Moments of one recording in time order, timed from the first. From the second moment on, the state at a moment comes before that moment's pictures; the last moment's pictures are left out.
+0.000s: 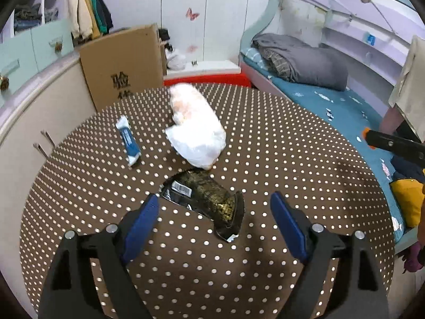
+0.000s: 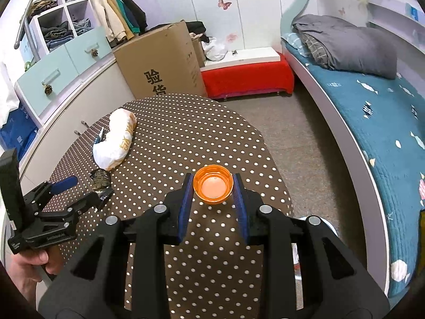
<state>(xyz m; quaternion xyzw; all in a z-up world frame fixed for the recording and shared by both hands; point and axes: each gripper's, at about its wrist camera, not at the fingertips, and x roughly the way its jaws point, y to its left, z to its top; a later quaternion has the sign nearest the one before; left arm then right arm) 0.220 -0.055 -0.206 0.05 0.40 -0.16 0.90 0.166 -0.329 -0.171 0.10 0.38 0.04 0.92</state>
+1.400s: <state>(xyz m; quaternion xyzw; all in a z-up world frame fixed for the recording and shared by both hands) 0.173 -0.318 -0.128 0.09 0.33 -0.42 0.84 0.090 -0.532 -0.167 0.21 0.33 -0.12 0.91</state>
